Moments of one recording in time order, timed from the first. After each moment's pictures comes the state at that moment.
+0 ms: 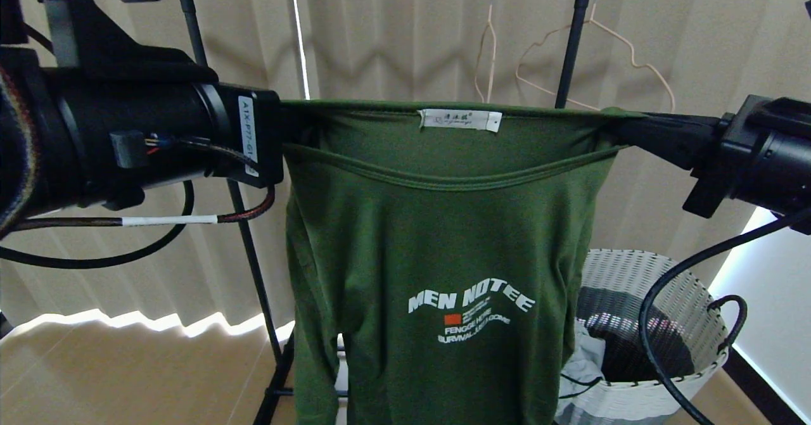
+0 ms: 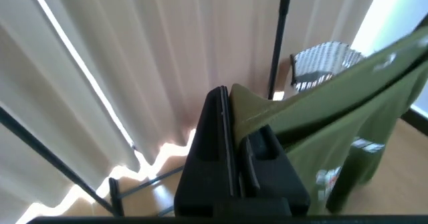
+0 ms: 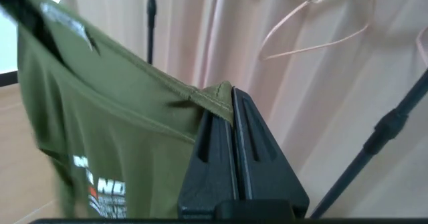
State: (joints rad) left arm -0.72 1.39 -1.24 0.04 0.25 0.01; right arm 0.44 1.32 -0.90 -0.44 0.23 -0.05
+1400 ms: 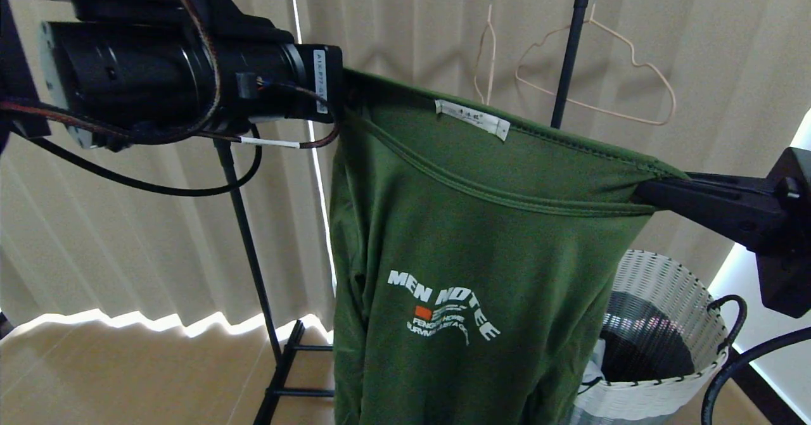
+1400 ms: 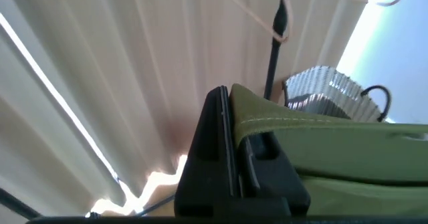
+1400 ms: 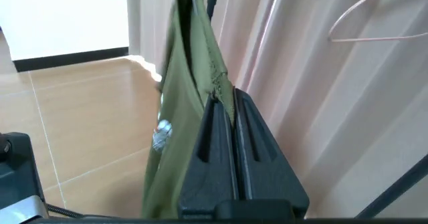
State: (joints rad) left arm -0.60 1.62 -1.48 -0.02 0.07 0.01; right arm 0.47 1.16 -0.72 -0.42 0.42 -0.05
